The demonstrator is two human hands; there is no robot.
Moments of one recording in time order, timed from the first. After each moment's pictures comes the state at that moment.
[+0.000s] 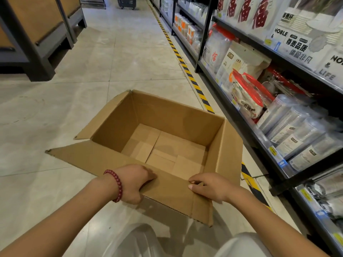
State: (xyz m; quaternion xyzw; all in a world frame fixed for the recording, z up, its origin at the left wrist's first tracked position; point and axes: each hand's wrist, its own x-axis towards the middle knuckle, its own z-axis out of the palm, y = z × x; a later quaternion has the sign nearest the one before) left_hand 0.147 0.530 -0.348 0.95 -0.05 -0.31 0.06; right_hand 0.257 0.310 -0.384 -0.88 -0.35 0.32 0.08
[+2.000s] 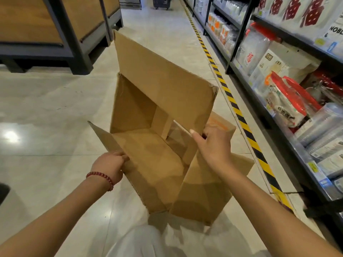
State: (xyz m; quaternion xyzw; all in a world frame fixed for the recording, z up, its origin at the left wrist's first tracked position) left_hand 0.094 0.632 -0.419 0.97 0.23 -0.08 -0.04; right_hand 0.267 0.424 -0.354 -0.91 -0.26 -0.03 0.32
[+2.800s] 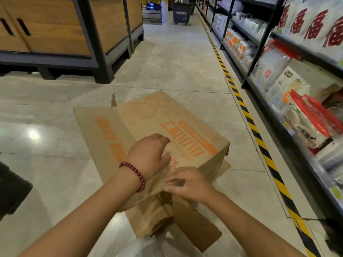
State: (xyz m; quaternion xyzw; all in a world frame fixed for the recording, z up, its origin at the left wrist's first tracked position) left_hand 0.125 0.585 -0.314 0.97 0.20 0.07 0.10; right_hand 0.220 0.455 -0.396 -0.76 -0.52 0.25 0.28
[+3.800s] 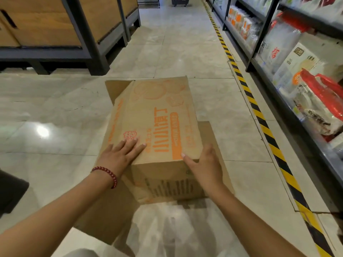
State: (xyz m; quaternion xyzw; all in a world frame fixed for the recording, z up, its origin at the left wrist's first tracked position) left_hand 0.121 0.643 -0.398 0.94 0.23 -0.21 -0.12; right_hand 0.273 0.448 -0.430 -0.91 -0.22 0.09 0.33
